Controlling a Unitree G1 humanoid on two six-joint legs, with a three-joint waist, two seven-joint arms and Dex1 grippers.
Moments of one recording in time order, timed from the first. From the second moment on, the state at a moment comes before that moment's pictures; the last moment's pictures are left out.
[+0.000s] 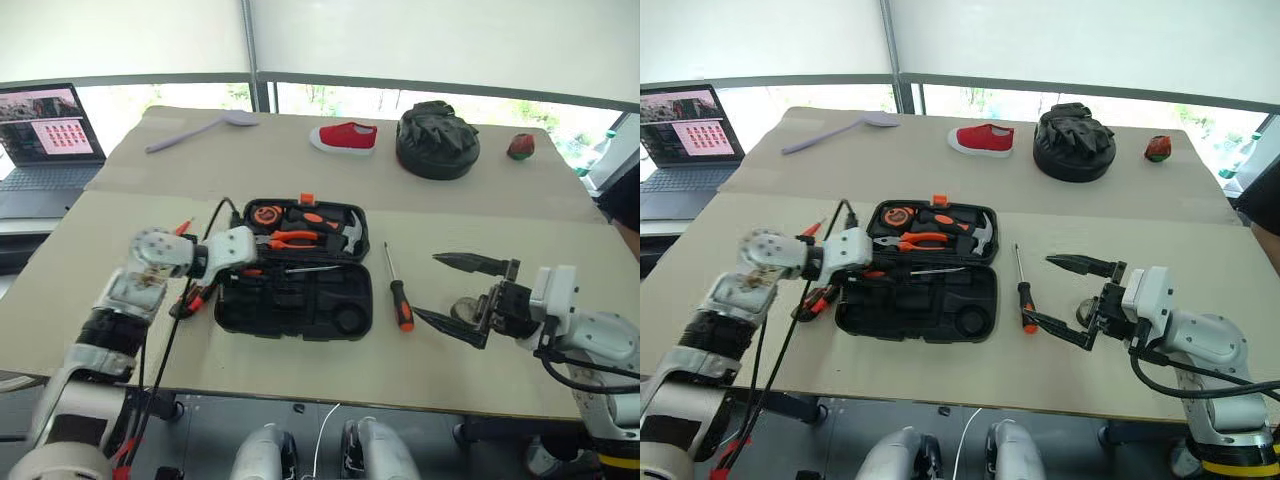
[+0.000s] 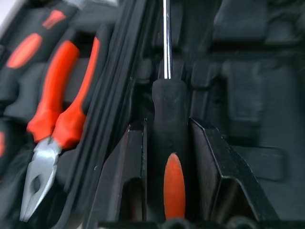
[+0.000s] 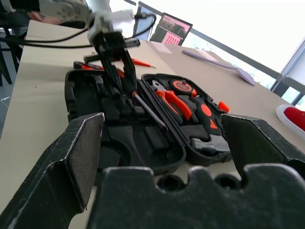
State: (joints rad) left arm -0.71 0.67 -0.26 0.41 0.00 -0.03 -1.23; right arm -0.04 -0.71 -0.19 -0.31 0.56 -0.03 1.04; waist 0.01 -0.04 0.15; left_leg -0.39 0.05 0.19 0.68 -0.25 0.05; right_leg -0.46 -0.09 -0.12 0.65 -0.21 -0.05
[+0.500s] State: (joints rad) left arm -0.78 0.66 -0.30 0.57 0.10 -0.26 -1.23; right arm -0.01 -0.68 -0.17 -0.35 0.56 -0.01 1.00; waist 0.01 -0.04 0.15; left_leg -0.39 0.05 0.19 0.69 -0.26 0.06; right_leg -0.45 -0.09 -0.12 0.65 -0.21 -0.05
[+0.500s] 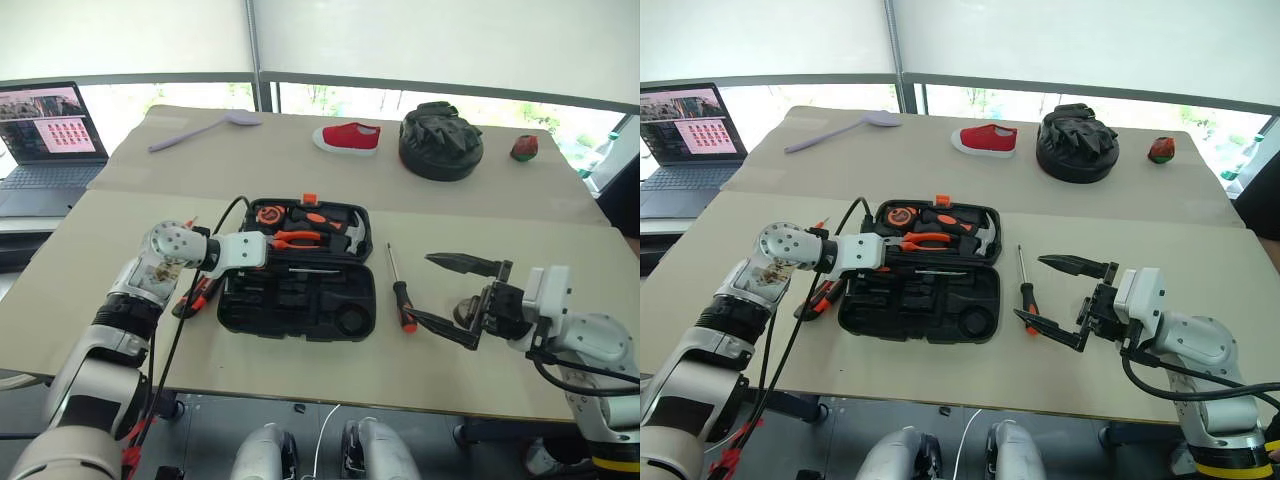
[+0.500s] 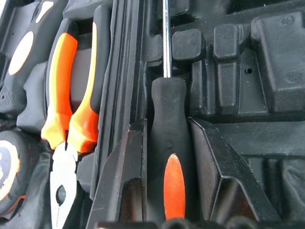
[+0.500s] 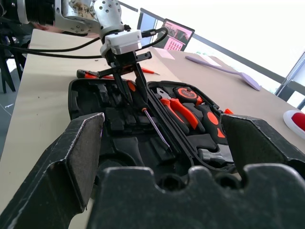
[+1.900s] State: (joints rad) left arm -0.56 0.45 -0.06 0.41 -0.22 0.02 -1.10; right arm 0.13 -0.60 -0.24 -0.37 0.53 0.03 0.87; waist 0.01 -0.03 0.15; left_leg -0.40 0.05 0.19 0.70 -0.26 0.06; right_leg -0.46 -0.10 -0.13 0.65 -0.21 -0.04
